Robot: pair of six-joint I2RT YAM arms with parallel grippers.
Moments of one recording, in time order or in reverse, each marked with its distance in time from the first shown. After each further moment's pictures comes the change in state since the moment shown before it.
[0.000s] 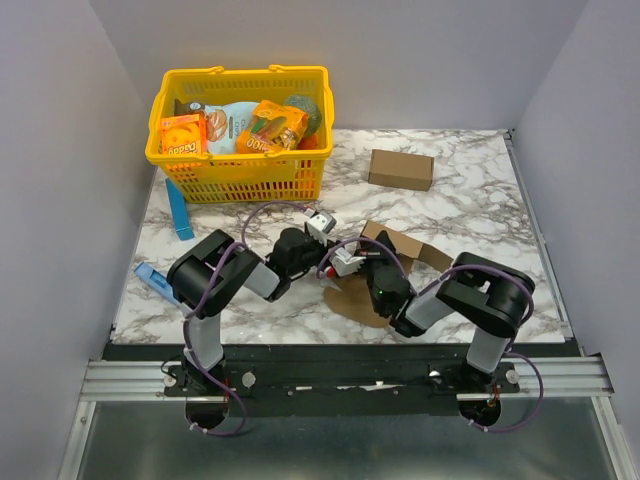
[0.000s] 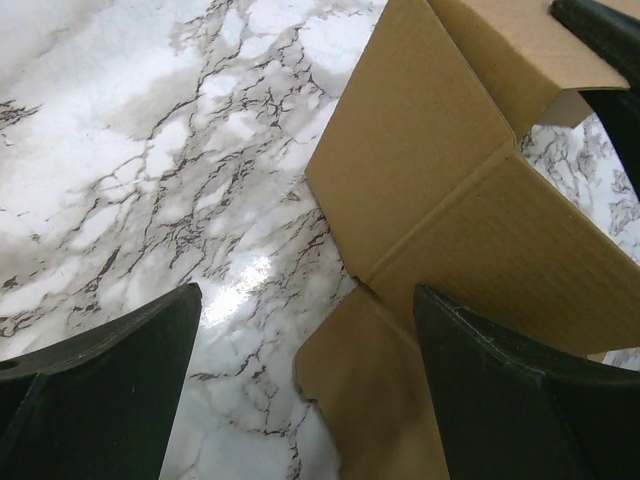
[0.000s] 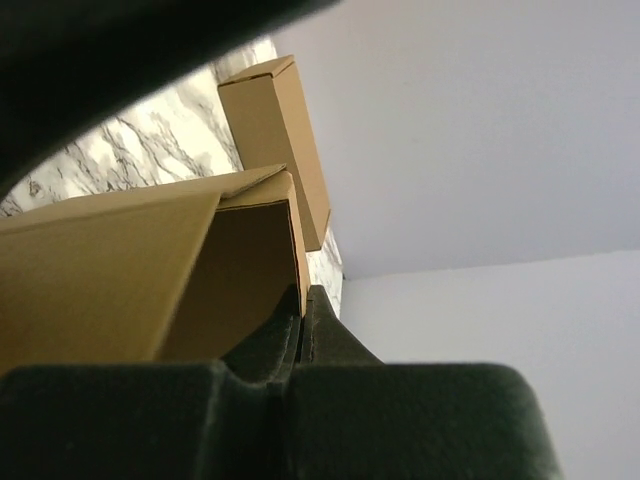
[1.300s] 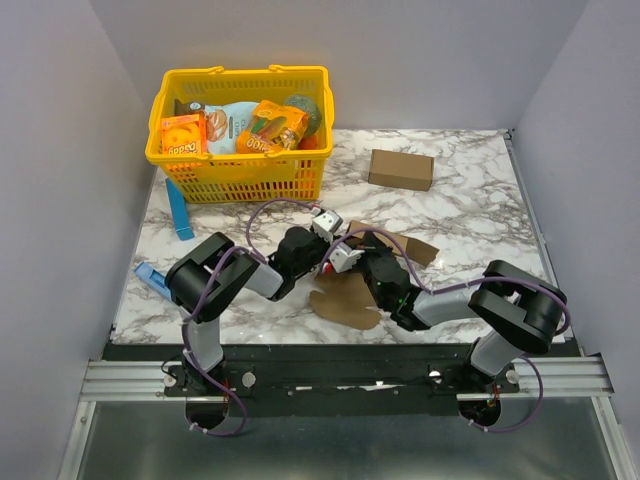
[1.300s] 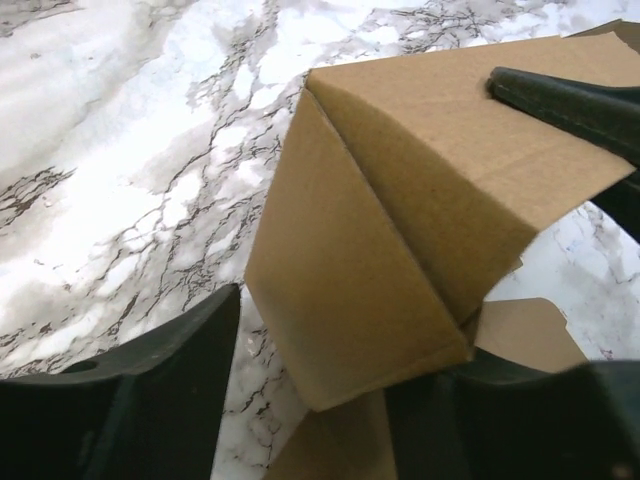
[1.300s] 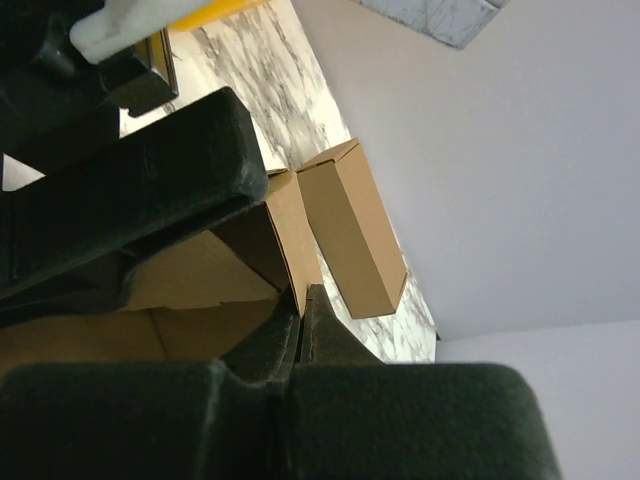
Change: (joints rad) left arm -0.042 -0.029 0.029 -0.020 -0.114 0.090; right arm 0.000 -0.190 0.051 -0.312 -0.195 0.298
